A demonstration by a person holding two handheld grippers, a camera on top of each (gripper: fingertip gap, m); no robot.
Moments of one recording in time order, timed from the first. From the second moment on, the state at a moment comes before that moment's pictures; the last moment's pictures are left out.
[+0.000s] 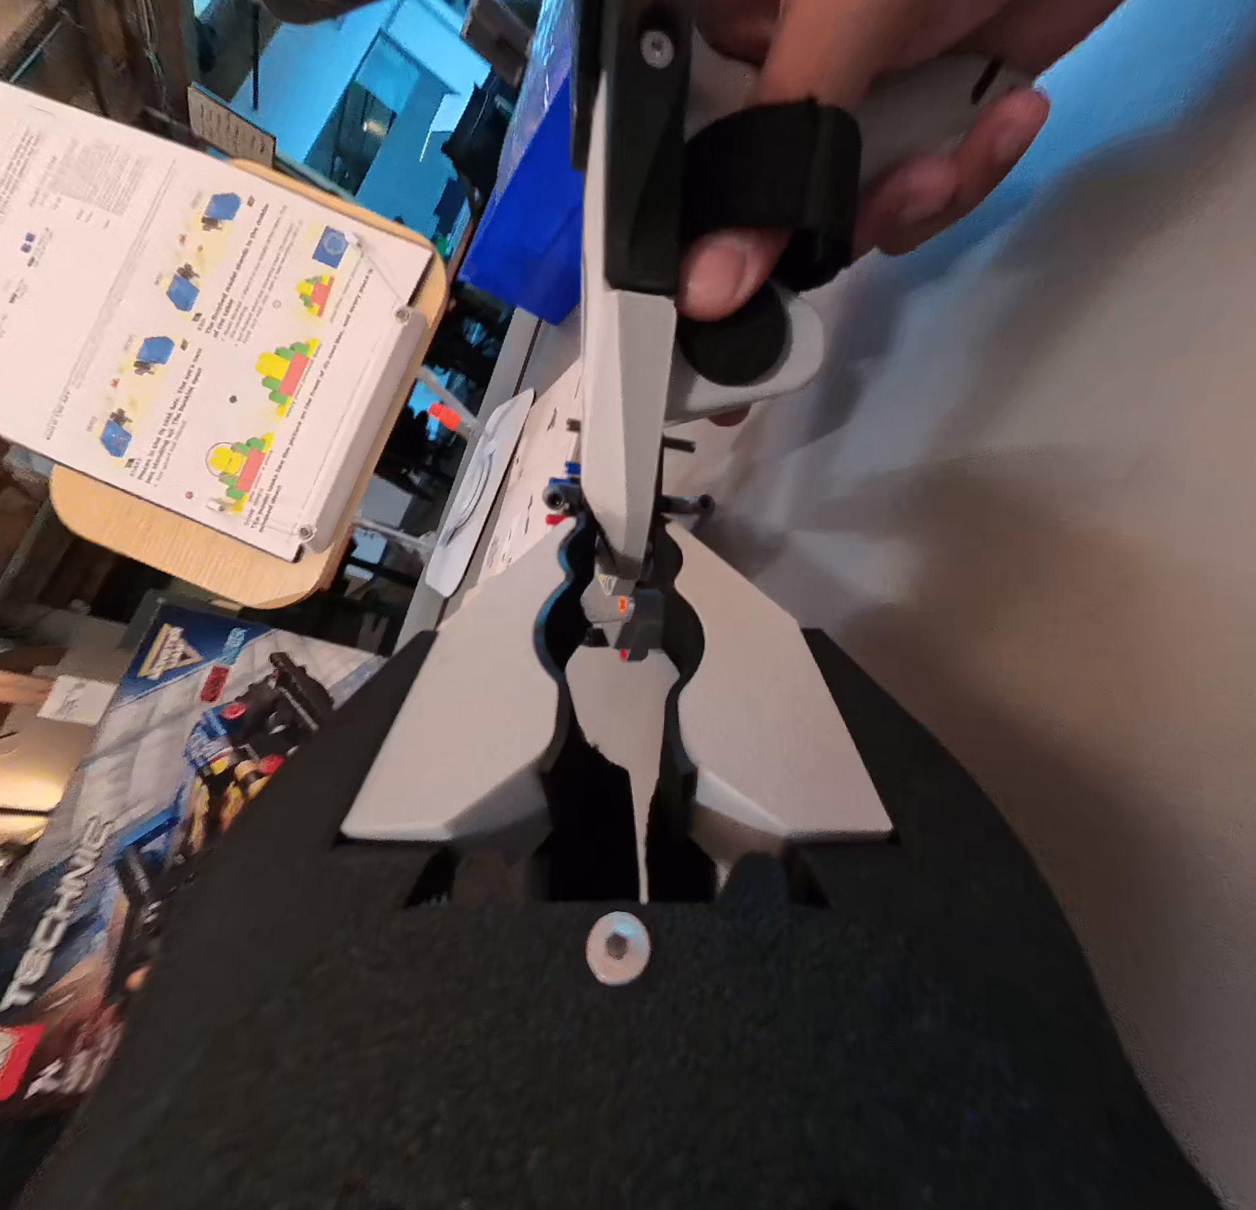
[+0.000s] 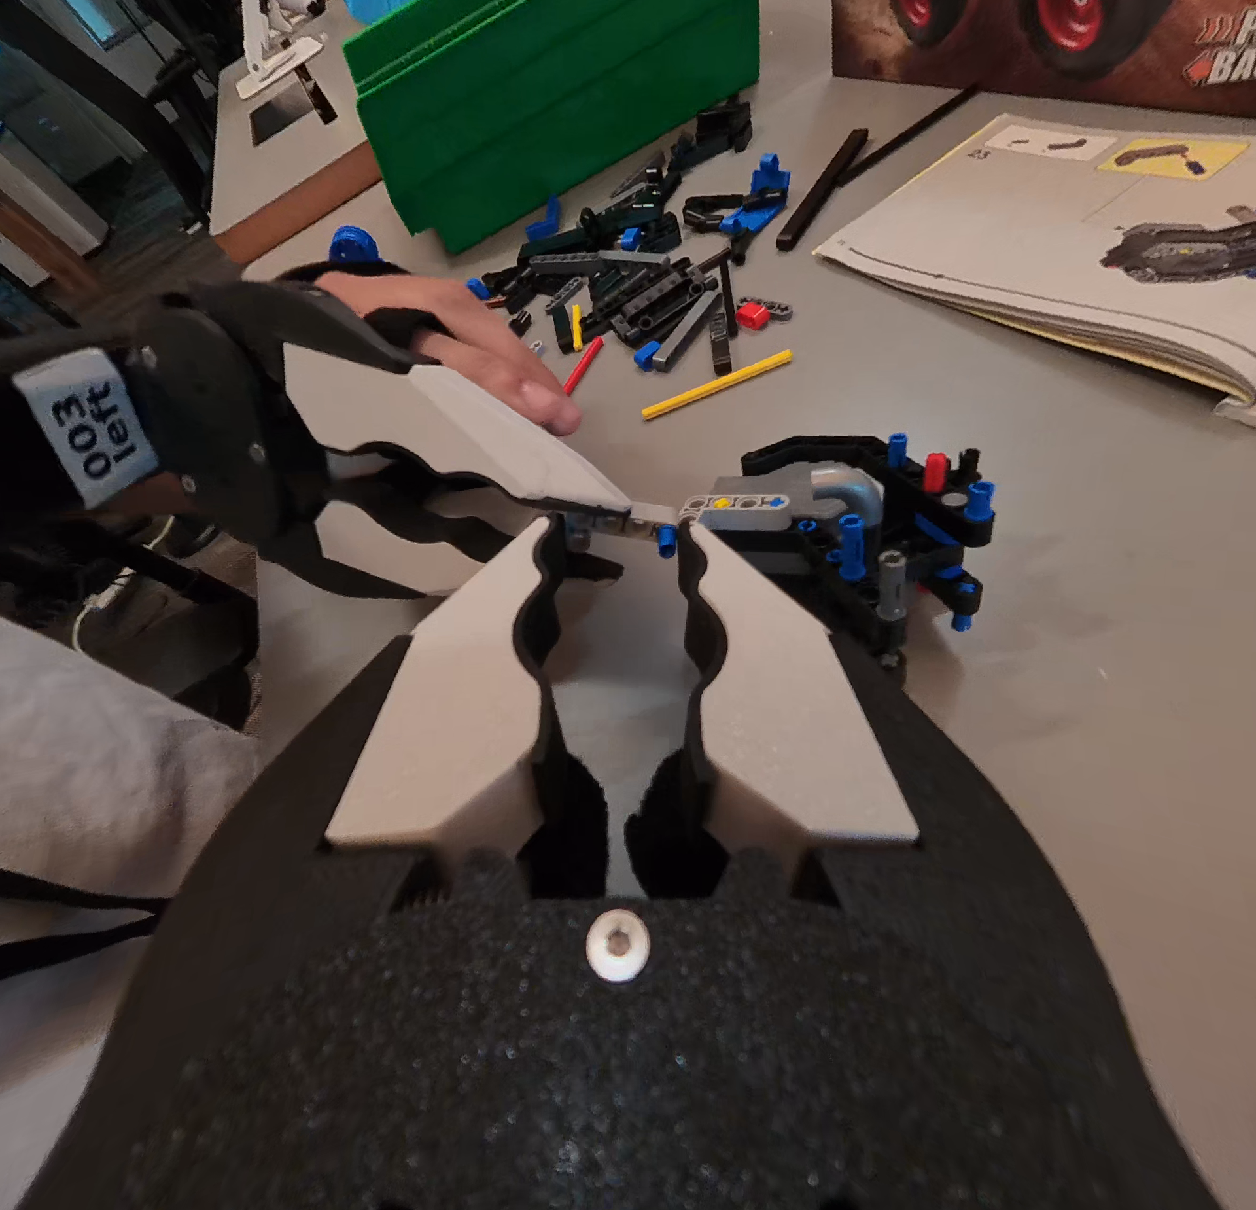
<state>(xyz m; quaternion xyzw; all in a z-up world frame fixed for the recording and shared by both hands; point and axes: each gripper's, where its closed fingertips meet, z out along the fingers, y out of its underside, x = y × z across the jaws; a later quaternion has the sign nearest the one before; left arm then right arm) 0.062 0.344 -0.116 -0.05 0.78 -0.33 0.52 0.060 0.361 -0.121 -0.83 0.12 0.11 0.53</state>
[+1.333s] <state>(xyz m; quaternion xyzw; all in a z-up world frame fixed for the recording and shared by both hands) 0.013 0.346 -0.166 -0.28 0.85 -0.33 0.30 0.125 0.333 -0.144 -0.91 -0.05 -0.04 0.40</state>
